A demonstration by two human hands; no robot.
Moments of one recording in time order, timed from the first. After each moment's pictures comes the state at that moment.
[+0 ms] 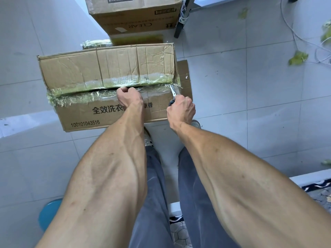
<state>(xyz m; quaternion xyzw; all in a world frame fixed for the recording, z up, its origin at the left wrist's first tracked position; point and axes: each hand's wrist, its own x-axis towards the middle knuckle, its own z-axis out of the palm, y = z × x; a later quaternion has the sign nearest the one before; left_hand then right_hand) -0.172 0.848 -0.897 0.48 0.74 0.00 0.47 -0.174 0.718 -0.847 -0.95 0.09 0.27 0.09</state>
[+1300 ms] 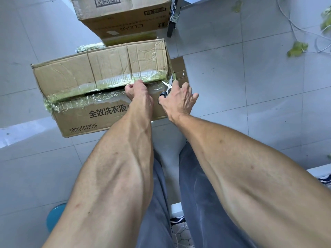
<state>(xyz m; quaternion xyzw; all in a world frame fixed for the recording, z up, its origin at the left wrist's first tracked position) -0.123 0.807 -0.872 0.36 0.74 0.03 0.56 -0.138 0.711 -0.855 -0.96 0.06 0.26 0.07</state>
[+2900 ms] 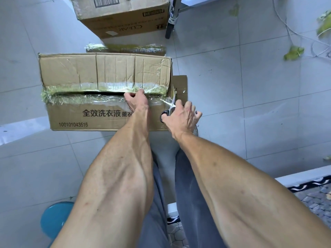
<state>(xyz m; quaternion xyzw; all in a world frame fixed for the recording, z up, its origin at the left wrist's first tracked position) -0.165 0.792 -0.890 0.48 0.70 -0.06 0.53 -0.184 0.667 -0.847 -0.95 0.06 0.30 0.05</state>
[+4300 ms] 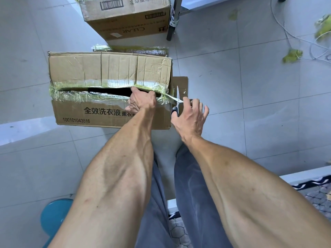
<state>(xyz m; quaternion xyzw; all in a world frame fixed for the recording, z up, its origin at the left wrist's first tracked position) -0.170 0.771 -0.847 0.72 0.58 -0.23 0.30 -0.202 0.627 -0.827 -0.98 0.02 0.19 0.10</state>
